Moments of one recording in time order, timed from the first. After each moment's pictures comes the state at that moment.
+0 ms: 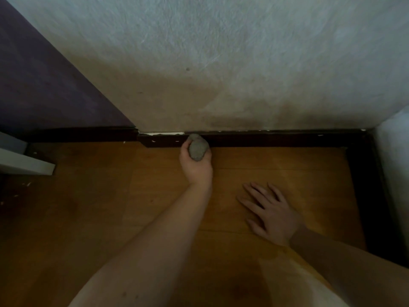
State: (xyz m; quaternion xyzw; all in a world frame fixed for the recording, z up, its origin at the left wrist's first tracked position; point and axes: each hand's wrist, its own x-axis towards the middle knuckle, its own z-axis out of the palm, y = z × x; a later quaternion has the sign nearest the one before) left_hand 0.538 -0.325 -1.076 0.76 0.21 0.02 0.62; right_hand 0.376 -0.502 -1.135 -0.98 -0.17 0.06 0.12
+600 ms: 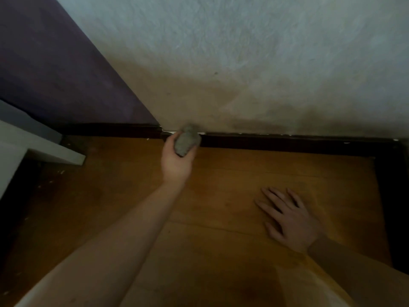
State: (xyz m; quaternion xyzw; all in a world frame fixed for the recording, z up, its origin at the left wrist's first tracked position) left_hand 0.548 -0.234 -1.020 0.84 0.11 0.00 0.52; right_hand 0.376 -0.506 -1.138 -0.98 -0.18 0.06 0.12
